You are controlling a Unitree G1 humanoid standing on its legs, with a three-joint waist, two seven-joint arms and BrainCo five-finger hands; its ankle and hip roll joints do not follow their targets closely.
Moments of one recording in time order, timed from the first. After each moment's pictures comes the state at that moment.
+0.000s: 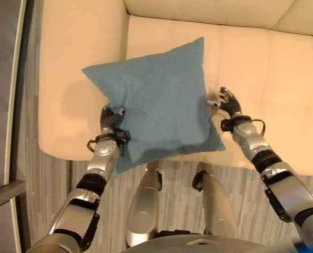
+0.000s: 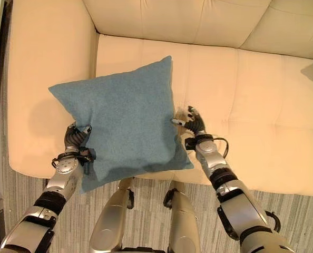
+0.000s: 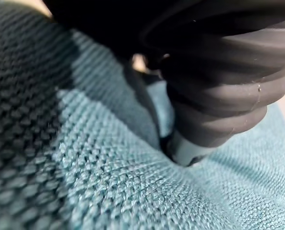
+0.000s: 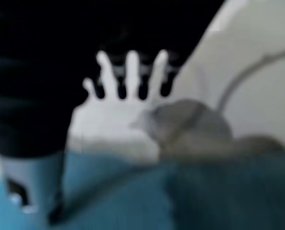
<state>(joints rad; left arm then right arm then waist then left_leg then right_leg) -0.44 0.38 -0.20 0.62 -0.49 -0.25 0.32 -0.71 -0.36 0.44 0.80 0.48 -0.10 -0.15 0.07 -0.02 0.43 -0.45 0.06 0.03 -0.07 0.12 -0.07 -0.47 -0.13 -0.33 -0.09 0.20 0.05</state>
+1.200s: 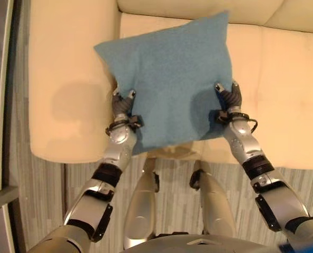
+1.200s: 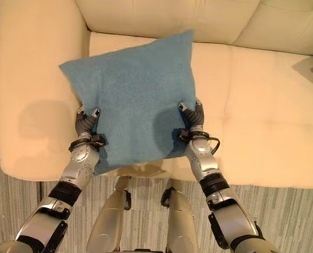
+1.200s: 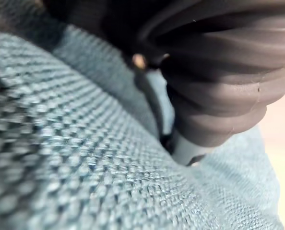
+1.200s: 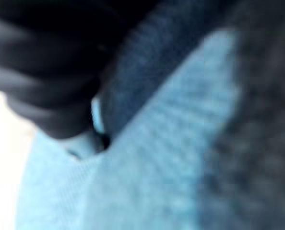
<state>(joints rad) -0.58 0.28 -0.24 0.48 -0.58 -0.27 0.42 -0.63 -0.29 0.23 0.48 0.47 -0.22 -0.34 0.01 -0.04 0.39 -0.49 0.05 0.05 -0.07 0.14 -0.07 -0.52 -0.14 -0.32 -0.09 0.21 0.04</state>
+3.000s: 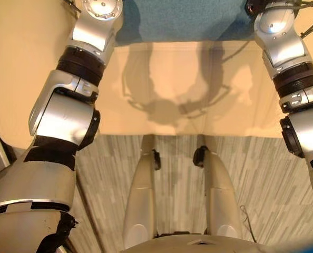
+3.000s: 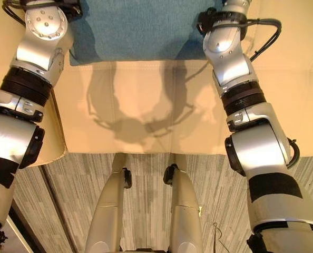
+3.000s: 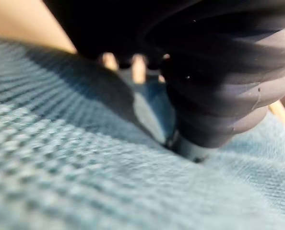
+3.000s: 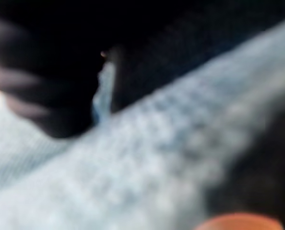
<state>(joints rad) -1.55 0.52 -0.44 0.89 -0.38 -0.25 0.60 -1.48 -0.53 0.41 0.85 0.12 -0.16 -0.67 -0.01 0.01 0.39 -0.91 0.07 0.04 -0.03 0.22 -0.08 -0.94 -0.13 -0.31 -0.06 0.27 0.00</state>
